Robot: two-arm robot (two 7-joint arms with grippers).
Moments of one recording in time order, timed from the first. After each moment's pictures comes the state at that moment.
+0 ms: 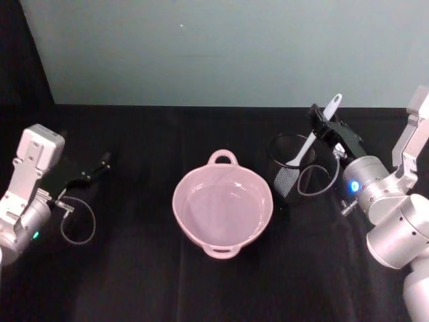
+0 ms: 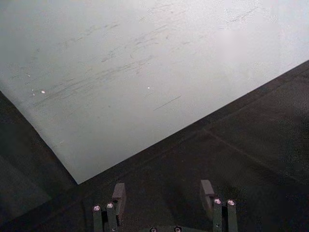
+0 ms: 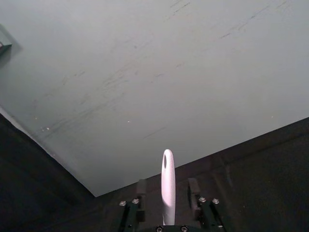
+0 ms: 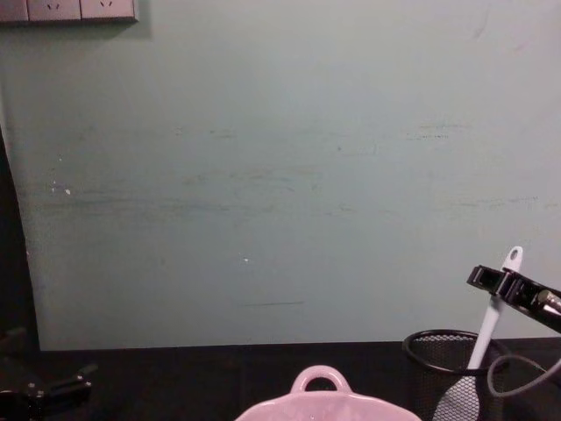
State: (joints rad) left arm -0.20 0.60 0.45 -1.41 -0.25 -0.12 0.03; right arm 0.26 0.10 -0.10 -1.37 0.62 0.11 0.05
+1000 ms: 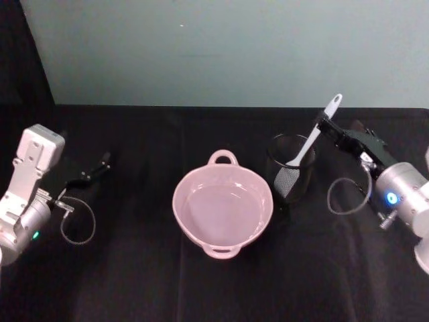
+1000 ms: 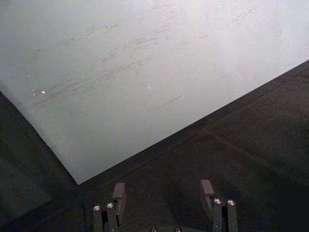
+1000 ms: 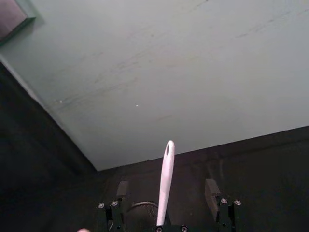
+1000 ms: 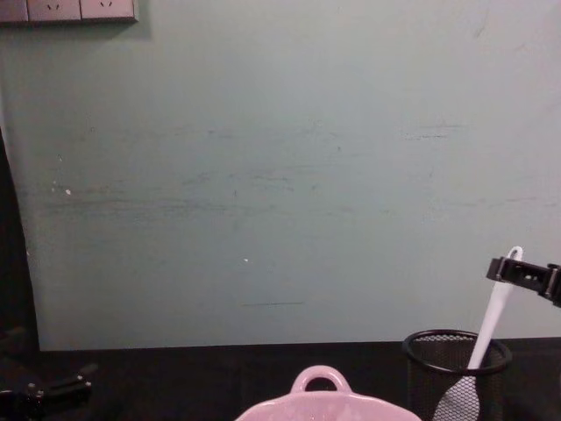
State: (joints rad) left arm -0.20 0.60 0.45 -1.41 -0.25 -0.12 0.03; right arm 0.16 0.25 -0.10 -1.56 0.64 0.25 0.10
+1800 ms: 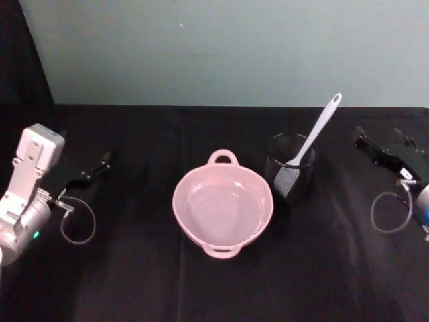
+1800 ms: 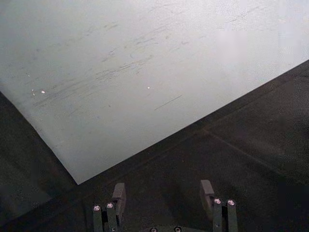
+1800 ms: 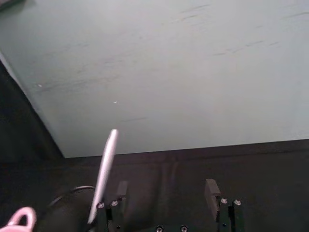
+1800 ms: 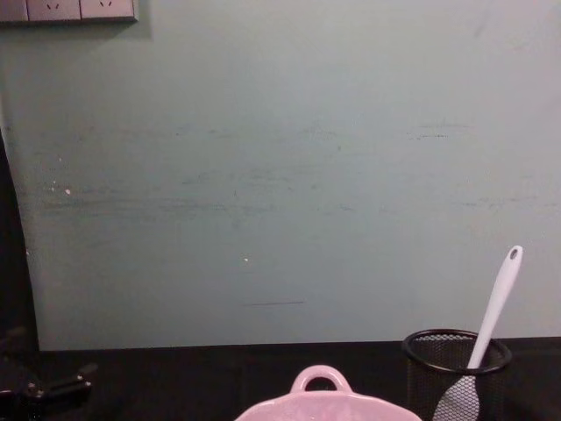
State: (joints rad) left arm -0.20 0.60 0.45 -1.41 -0.25 -0.12 0.03; right arm 0.13 0.41 -0.08 -1.47 0.60 0.10 0.21
